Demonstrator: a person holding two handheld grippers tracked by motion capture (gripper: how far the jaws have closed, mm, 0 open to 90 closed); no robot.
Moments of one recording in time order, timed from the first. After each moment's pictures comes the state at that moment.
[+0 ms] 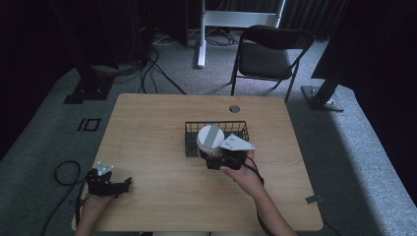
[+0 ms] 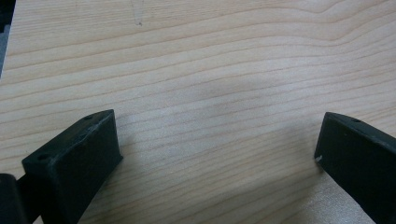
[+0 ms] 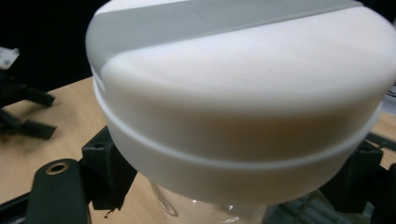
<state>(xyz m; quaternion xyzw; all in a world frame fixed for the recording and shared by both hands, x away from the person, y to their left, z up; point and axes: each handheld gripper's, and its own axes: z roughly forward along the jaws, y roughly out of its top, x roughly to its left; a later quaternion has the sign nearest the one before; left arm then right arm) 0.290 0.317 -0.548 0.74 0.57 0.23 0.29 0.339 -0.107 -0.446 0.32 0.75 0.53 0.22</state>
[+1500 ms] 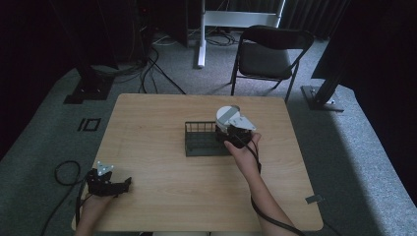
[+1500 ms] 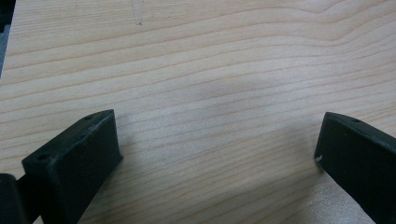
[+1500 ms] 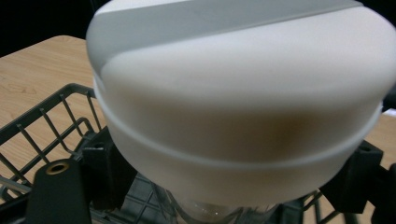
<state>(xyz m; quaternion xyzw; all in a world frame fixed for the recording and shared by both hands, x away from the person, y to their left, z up) 0.290 0.316 -0.548 0.74 0.57 0.23 0.29 0.407 -0.123 -0.455 0.46 0.70 0.44 0.33</state>
